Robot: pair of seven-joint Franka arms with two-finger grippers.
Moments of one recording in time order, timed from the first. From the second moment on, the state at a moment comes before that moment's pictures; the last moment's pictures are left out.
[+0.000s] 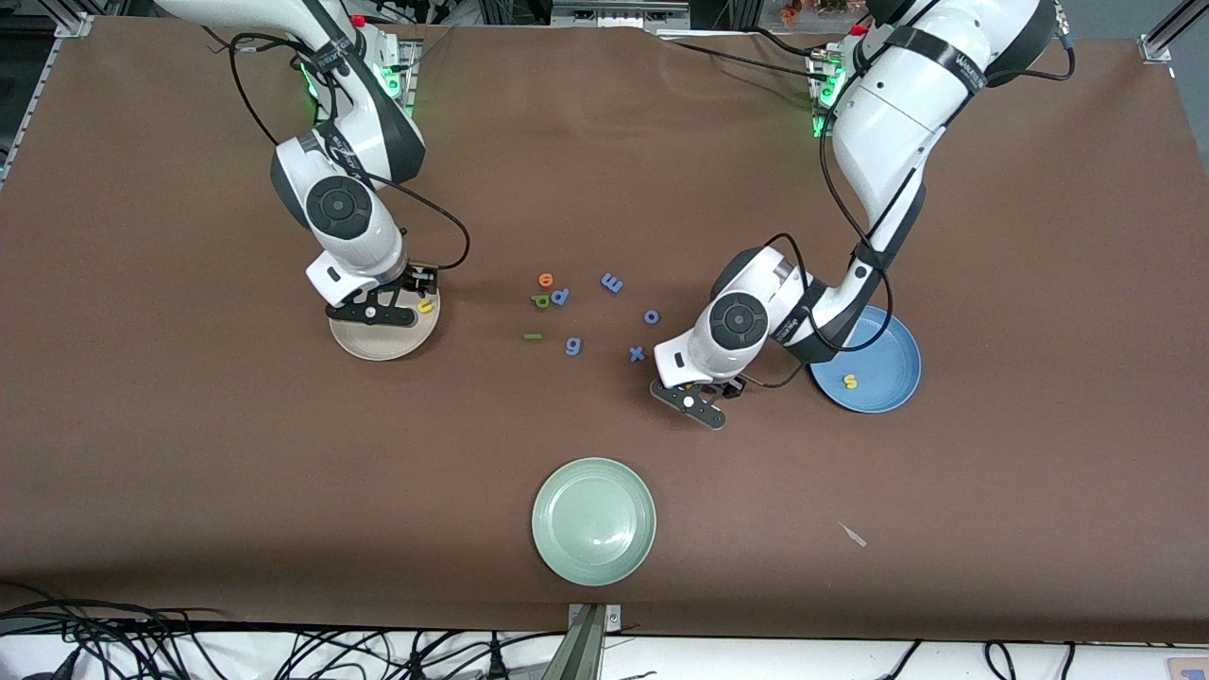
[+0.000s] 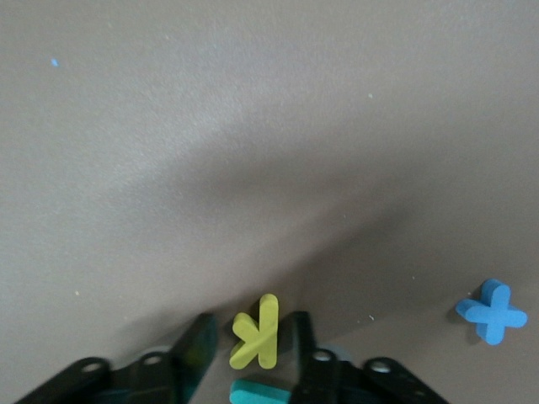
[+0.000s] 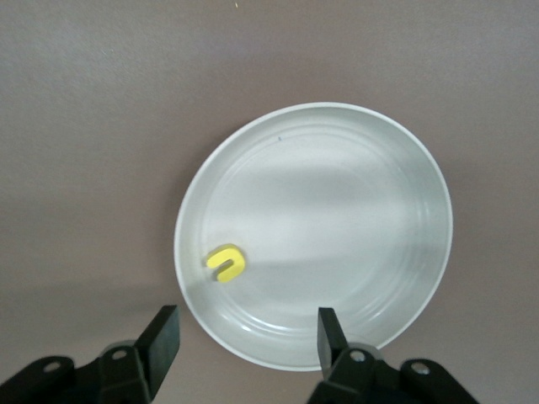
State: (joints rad) left arm -0.28 0.85 -0.30 -1.50 0.23 2.28 -0.15; right arm 0.00 0.28 0.42 -2.15 -0.26 2.24 0.67
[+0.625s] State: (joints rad) left arm -0.17 0.74 -0.30 -1.45 0.23 2.10 -0.04; right arm 0.15 0.52 0.49 -1.89 -0.26 2.27 0.92
